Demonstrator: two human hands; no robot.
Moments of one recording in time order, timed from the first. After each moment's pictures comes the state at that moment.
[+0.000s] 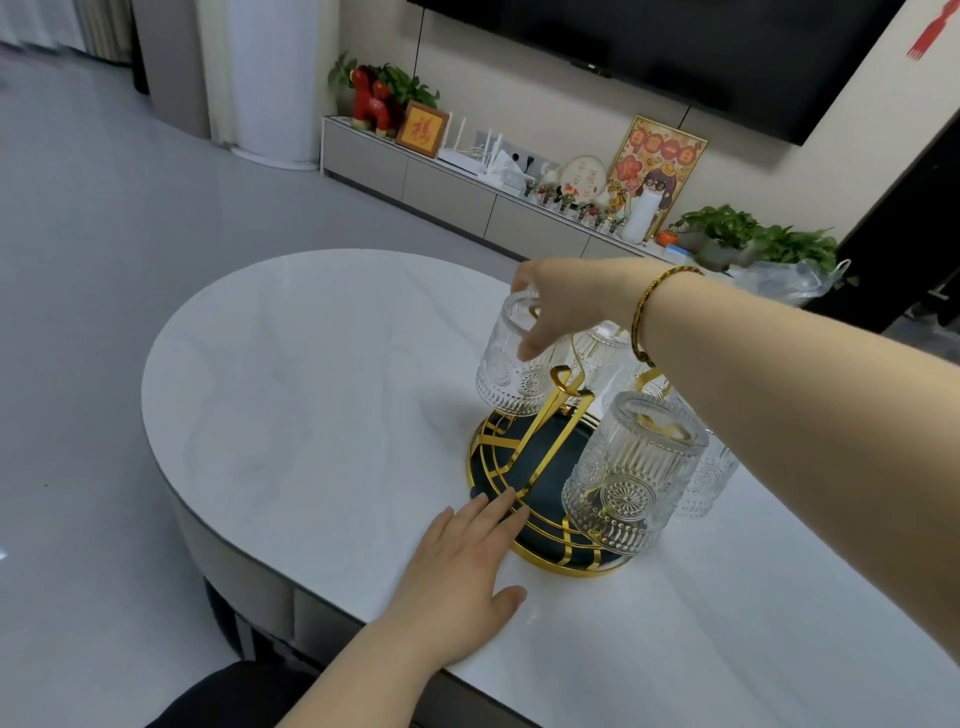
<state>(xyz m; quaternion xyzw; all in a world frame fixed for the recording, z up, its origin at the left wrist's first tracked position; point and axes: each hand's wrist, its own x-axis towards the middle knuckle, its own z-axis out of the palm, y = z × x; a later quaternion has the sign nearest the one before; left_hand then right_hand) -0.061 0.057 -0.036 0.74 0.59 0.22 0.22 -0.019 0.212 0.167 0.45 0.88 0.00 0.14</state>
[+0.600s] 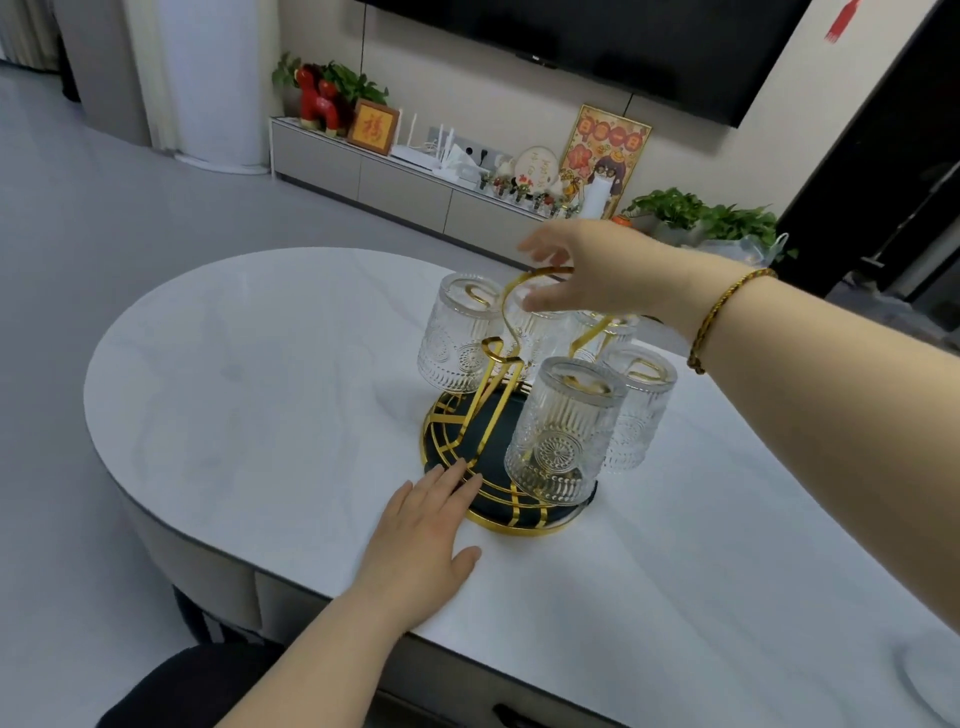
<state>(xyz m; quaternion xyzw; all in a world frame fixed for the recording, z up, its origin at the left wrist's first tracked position) -0.050 0.054 -0.037 0.74 0.62 0.22 0.17 0.055 0.170 0.197 0.44 0.90 0.01 -0.03</state>
